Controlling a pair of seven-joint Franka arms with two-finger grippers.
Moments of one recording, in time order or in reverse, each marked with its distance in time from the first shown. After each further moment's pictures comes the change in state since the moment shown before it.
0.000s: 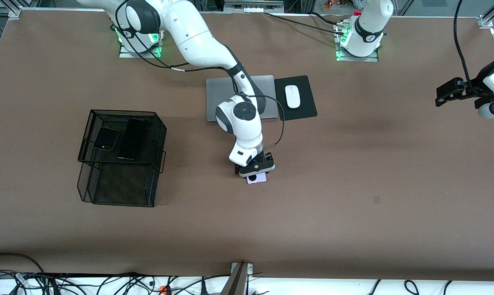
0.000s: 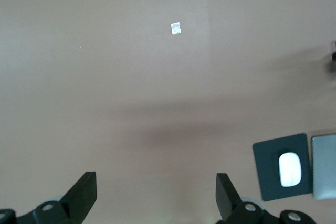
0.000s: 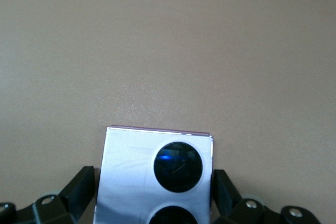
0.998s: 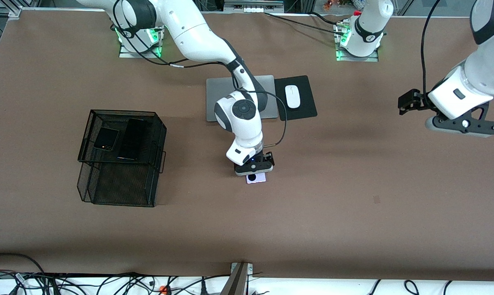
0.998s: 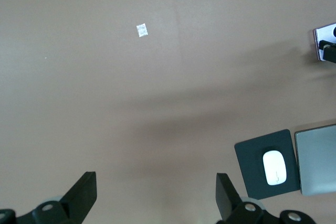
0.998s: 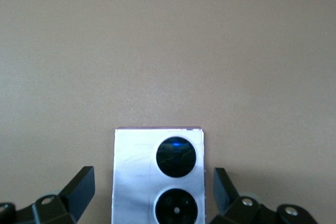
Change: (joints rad) left arm -0.116 0.050 -0.025 0.005 -0.003 0.014 -0.096; right arm 0.000 -0.052 -0.013 0.000 0.026 -0.085 0.068
